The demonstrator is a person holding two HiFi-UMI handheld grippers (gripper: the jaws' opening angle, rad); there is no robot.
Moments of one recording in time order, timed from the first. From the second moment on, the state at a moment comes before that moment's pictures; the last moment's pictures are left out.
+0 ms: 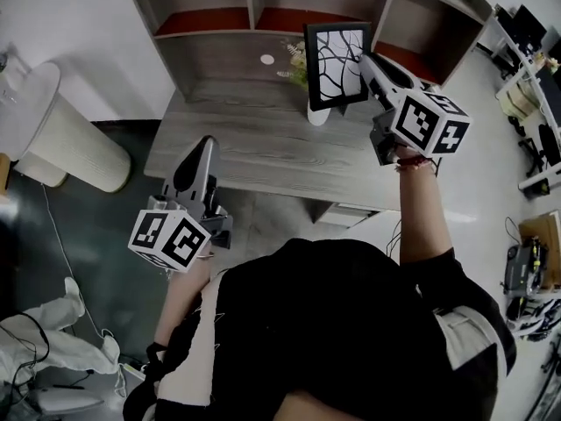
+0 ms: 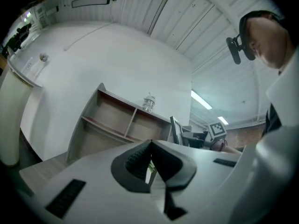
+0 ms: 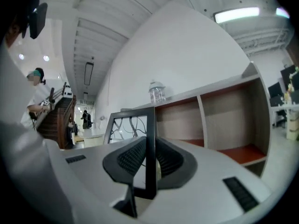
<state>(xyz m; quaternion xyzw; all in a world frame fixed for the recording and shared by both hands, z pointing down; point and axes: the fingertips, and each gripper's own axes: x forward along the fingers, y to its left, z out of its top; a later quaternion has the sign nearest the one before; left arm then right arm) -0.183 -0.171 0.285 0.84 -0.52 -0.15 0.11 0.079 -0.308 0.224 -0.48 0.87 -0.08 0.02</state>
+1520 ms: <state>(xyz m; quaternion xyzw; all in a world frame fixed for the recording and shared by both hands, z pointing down) -0.265 -0.276 0.290 0.81 -0.56 -0.15 0.11 -0.010 -0.552 0.271 -0.39 0.73 0.30 -0.47</state>
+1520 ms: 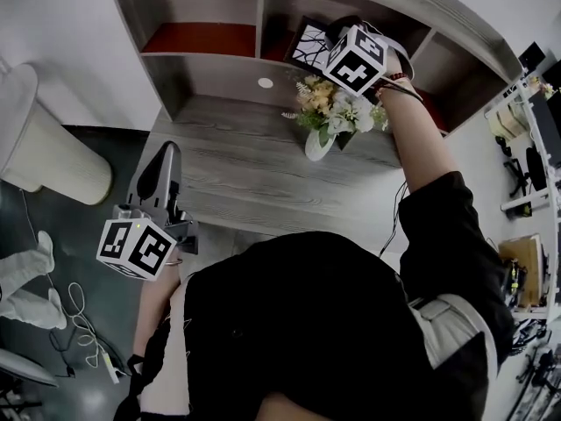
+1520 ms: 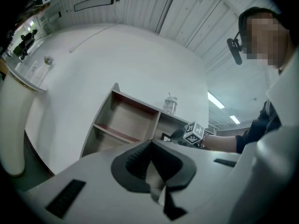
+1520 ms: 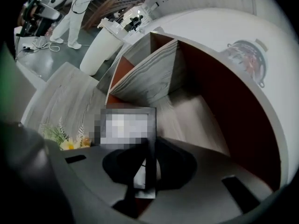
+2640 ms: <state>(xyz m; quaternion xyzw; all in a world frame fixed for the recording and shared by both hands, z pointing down) -0.273 -0.293 0.311 0.79 -0.58 -0.14 0.14 -0.004 -0.602 0.325 -0.38 0.73 0.27 -0.50</state>
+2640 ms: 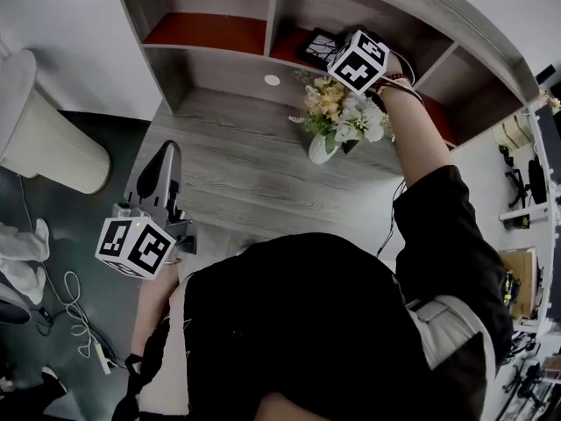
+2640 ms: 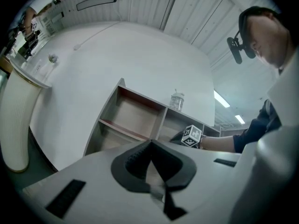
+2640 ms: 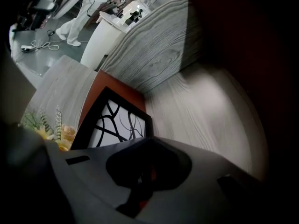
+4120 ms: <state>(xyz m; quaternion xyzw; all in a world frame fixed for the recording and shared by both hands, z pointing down) -0.204 -0.280 0.293 0.84 -0.52 -0.13 0.10 -0.099 -0.367 0.268 -0.29 0.93 -0.23 0.06</state>
